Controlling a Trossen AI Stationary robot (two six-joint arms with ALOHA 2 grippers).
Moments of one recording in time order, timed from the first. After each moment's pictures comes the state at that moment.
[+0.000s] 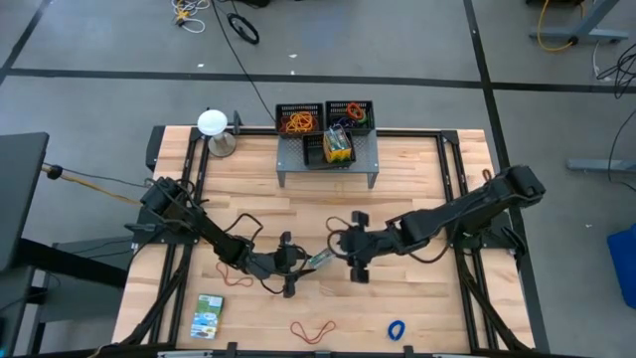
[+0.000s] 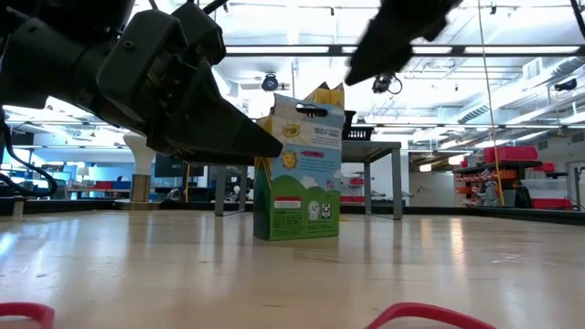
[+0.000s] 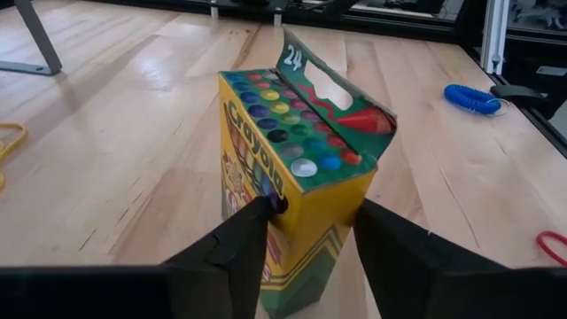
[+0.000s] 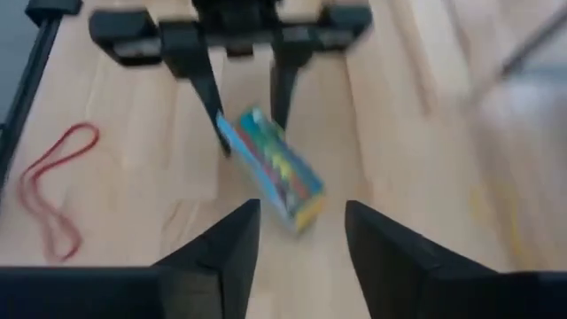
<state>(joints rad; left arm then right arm) -0.50 1.89 0.65 0.87 -0.58 -0.29 0.36 1.59 1.13 -0.37 0.27 0.27</state>
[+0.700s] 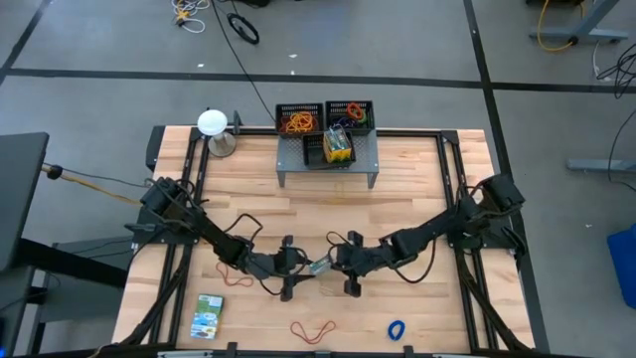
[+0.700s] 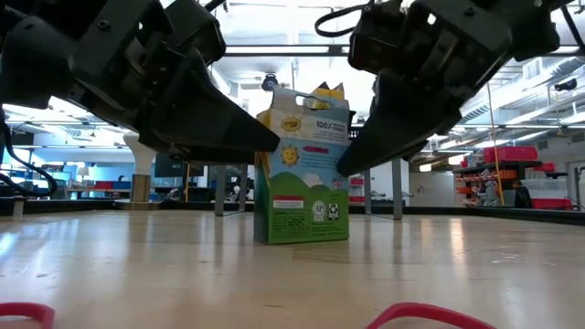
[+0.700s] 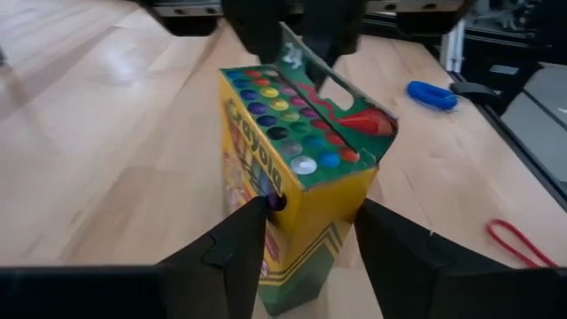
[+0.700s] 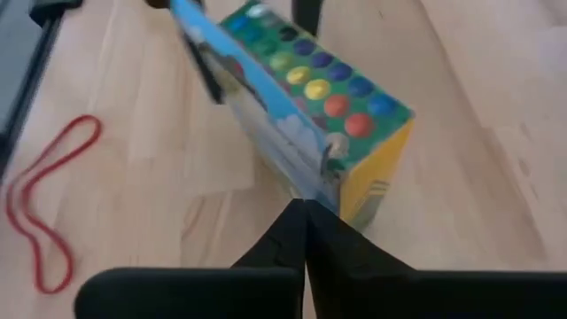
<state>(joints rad) -0.51 1.89 0.65 0.88 -0.50 -0.30 0.40 1.77 0.89 0.13 0.21 0.46</state>
